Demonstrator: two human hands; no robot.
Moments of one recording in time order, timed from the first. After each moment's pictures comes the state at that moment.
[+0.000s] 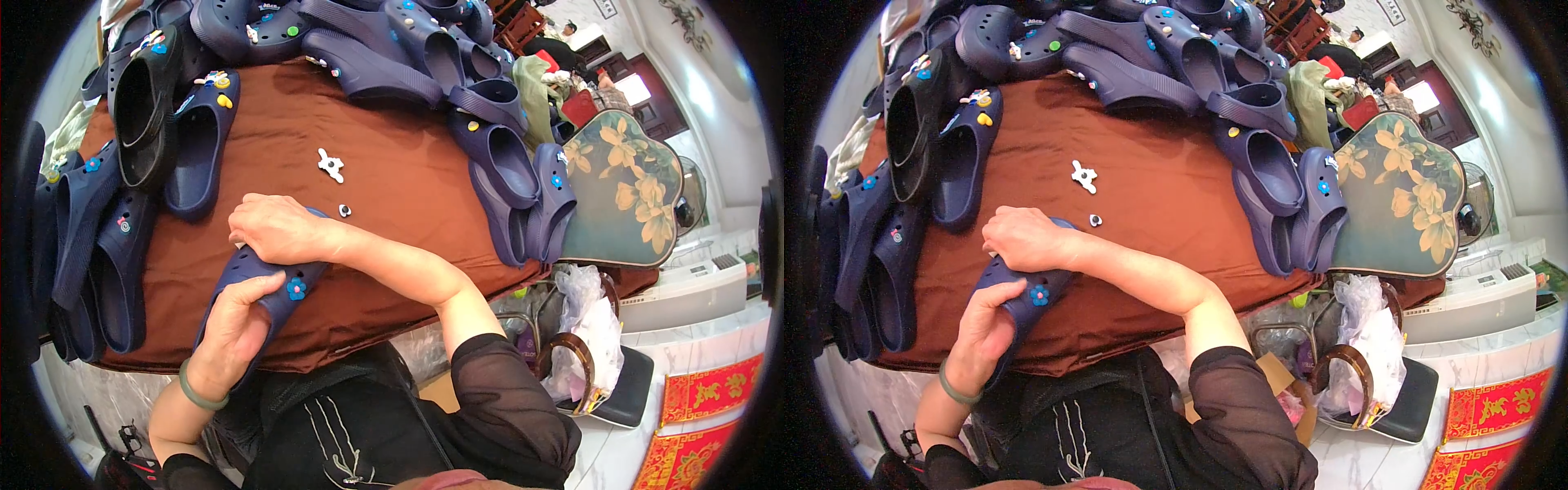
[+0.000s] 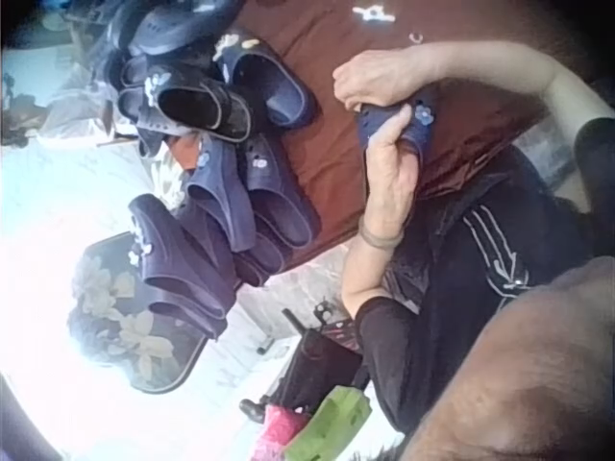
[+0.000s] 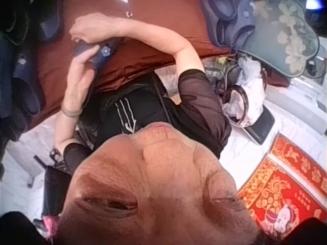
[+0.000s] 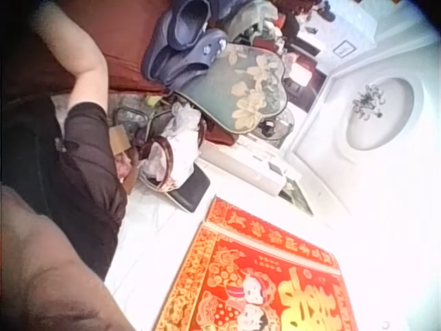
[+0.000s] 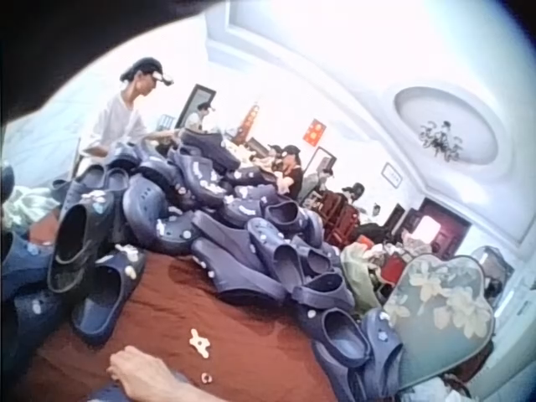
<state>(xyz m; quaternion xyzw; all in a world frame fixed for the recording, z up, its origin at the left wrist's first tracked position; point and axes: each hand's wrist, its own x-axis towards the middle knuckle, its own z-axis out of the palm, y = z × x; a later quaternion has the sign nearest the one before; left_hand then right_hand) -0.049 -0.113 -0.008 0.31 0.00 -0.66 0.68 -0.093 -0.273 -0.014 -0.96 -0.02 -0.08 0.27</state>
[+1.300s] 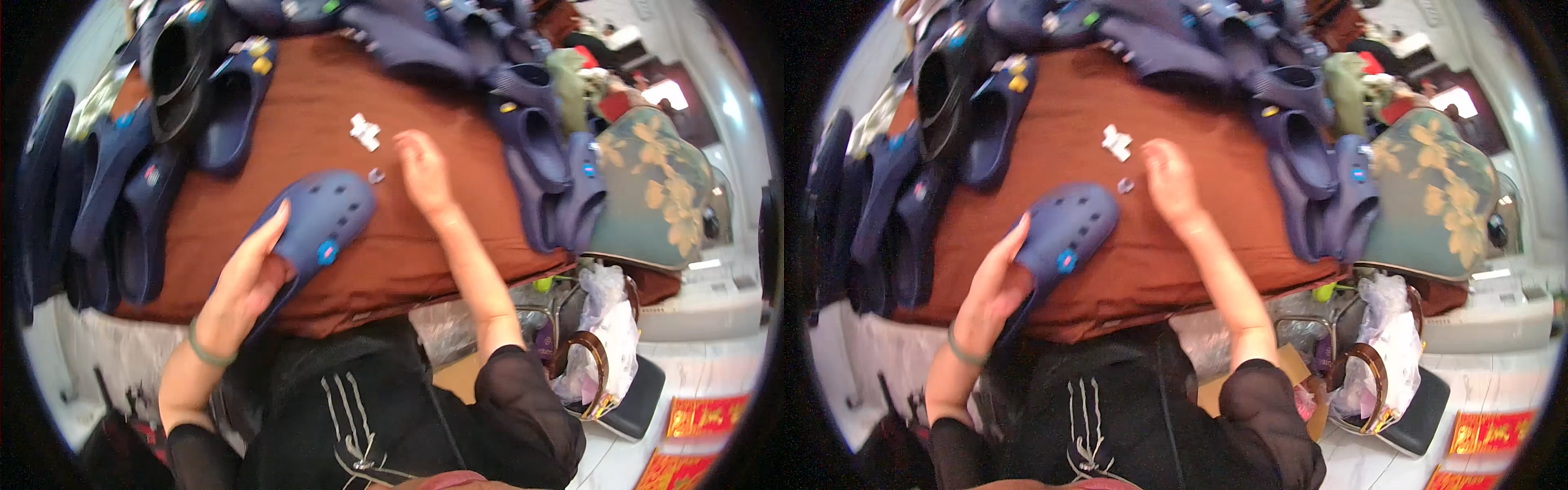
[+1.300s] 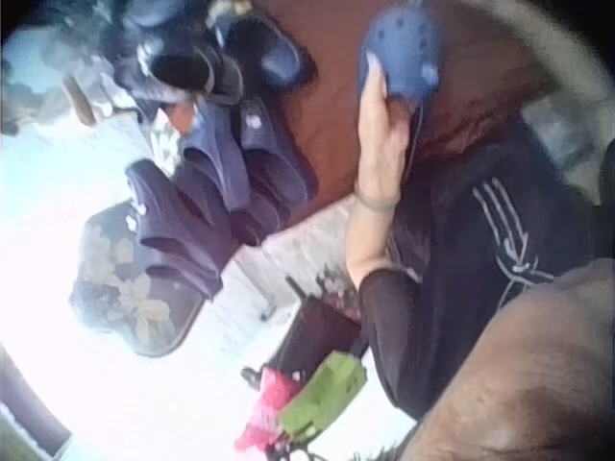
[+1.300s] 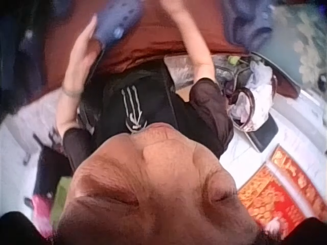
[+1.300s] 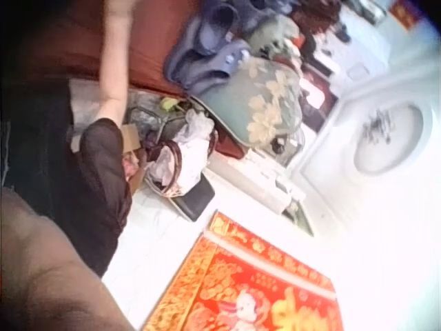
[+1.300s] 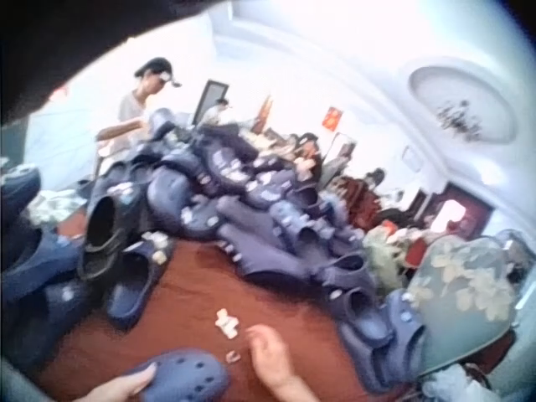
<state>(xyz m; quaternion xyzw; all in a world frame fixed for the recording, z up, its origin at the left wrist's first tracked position) -0.049 -0.107 -0.006 0.34 -0.02 -0.66 0.67 -0.206 -0.355 -0.066 -0.85 0.27 -0.36 0.28</state>
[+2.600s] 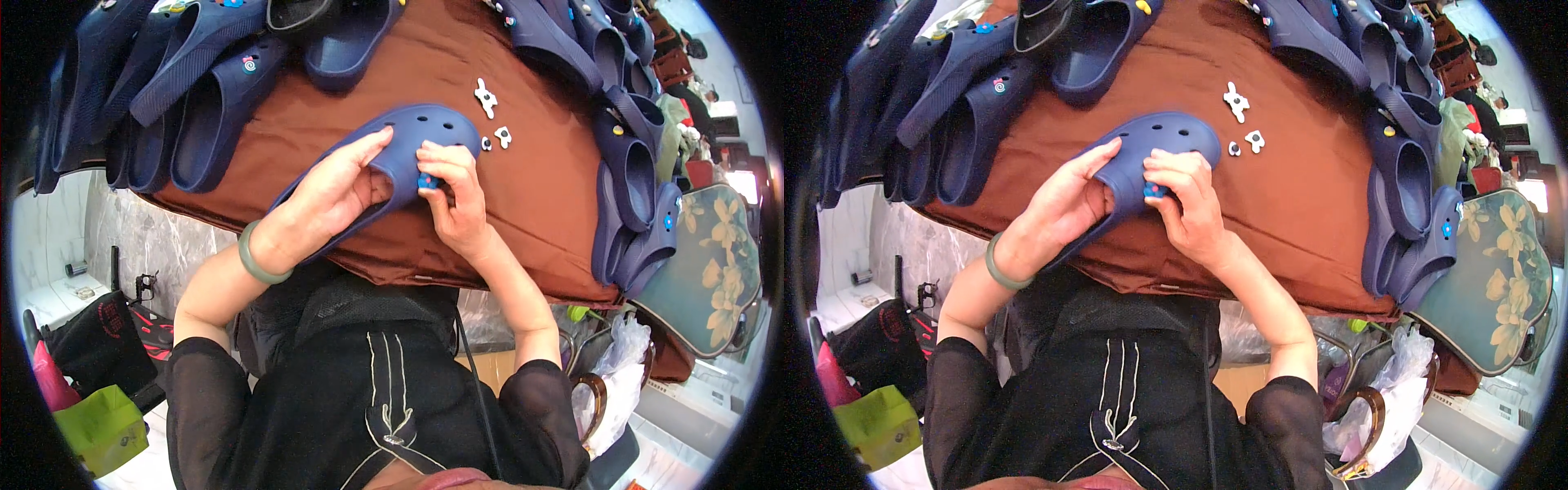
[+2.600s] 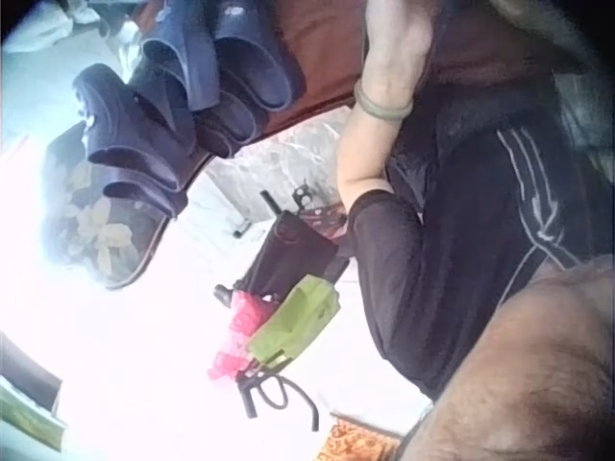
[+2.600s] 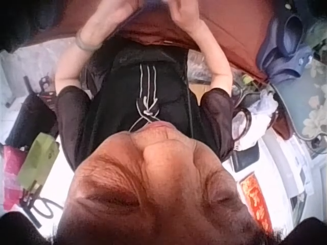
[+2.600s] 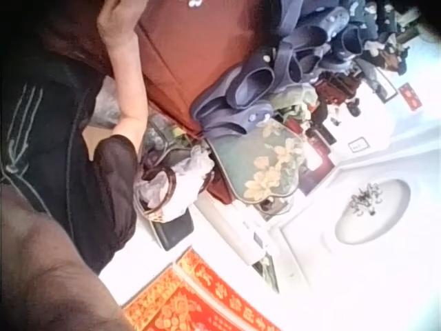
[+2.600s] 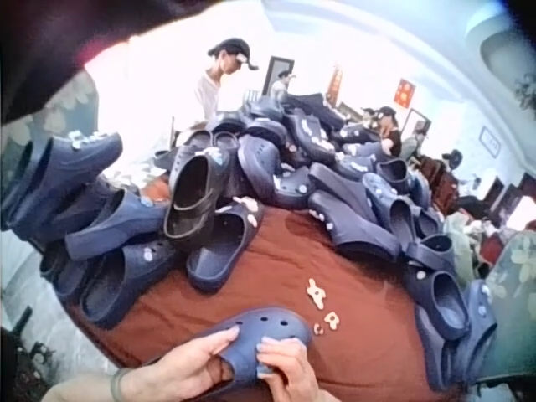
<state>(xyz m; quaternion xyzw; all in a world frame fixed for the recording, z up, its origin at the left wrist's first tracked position) -0.038 -0.111 -0.041 0.30 0.01 -0.63 0.72 -0.180 -0.242 -0.051 -0.87 -0.04 -0.37 0.32</state>
